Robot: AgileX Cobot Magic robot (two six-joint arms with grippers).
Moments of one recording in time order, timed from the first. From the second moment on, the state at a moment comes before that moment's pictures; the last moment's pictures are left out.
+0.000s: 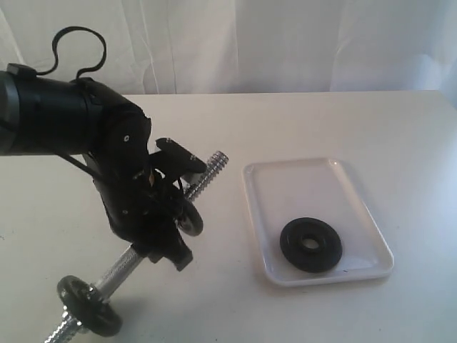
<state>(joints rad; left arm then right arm) -0.75 1.73 -1.15 0.06 0.88 0.03 0.22 0.01 0.00 0.04 0.33 0.07</state>
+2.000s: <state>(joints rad) -0.79 1.58 -1.03 -0.04 0.83 0.19 0.22 0.98 -0.77 0.58 0.57 -0.54</state>
